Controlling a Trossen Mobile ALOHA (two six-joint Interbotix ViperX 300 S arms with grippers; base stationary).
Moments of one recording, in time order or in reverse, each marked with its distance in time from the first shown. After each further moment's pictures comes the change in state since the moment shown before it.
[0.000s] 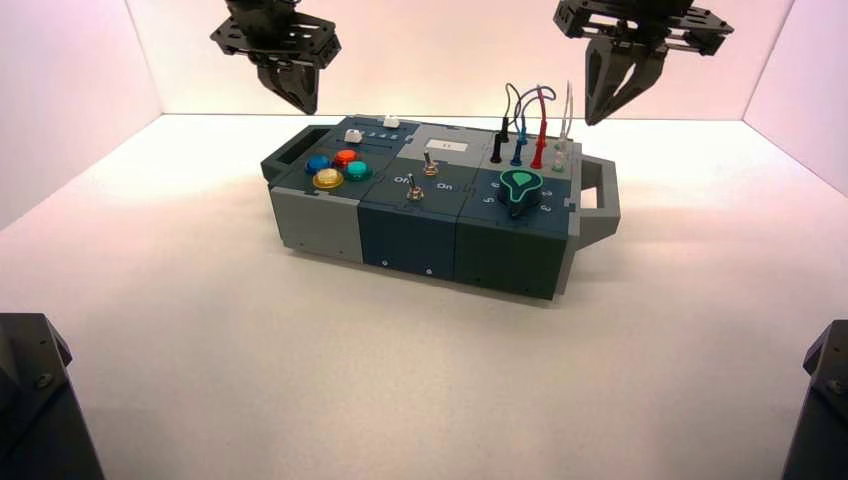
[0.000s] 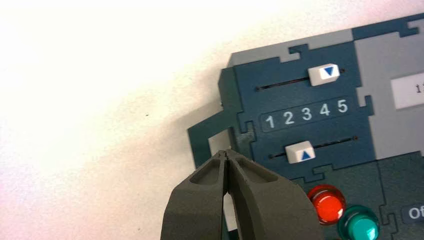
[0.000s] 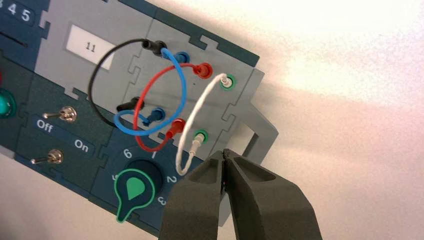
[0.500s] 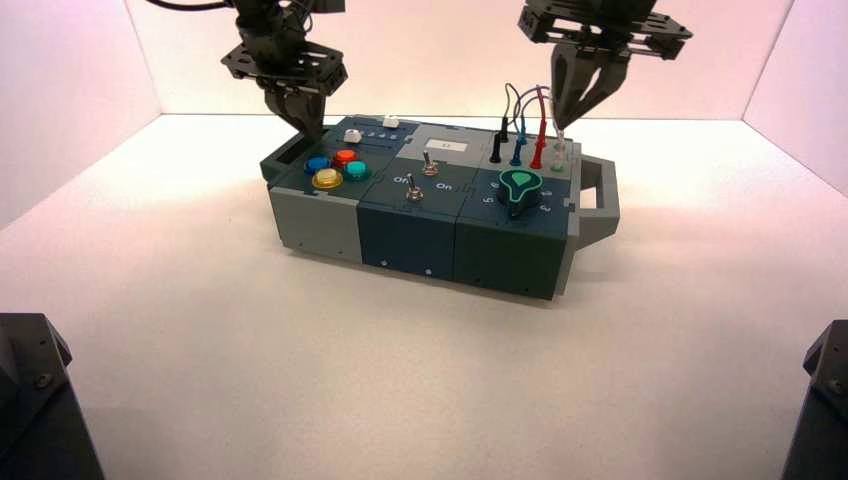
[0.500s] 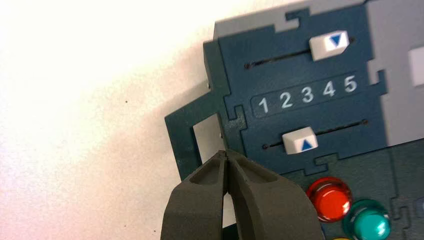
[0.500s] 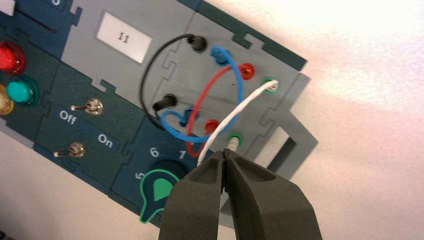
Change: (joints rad) left arm -0.011 0.060 0.008 0.018 0.009 0.003; right arm 0.095 0.052 -0.038 0.012 0.000 0.017
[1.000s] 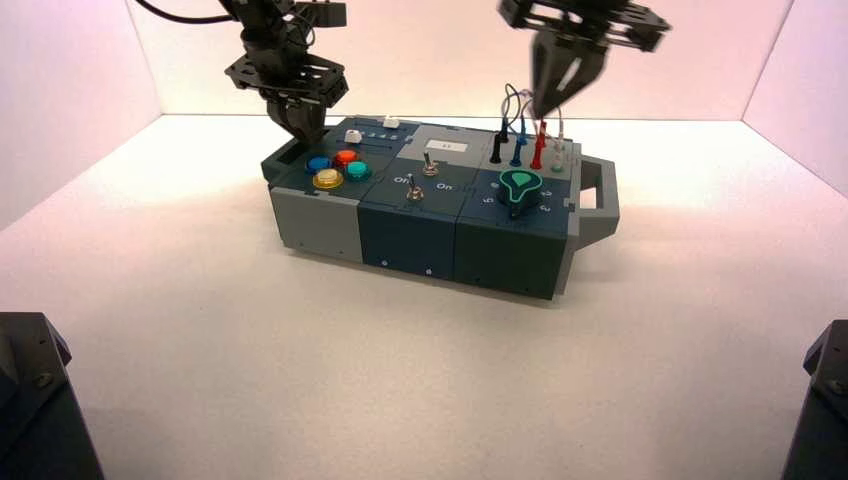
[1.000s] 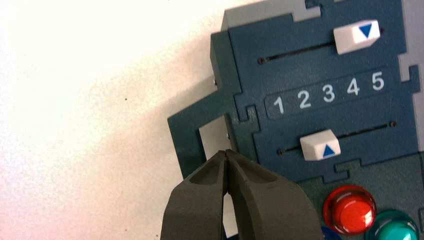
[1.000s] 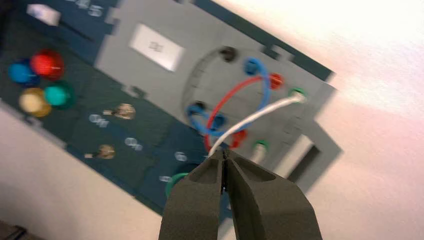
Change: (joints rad) left arm 0.003 0.058 -0.025 0.006 -0.011 -0.002; right arm 0.054 0.014 -0.048 0.048 0.008 0.005
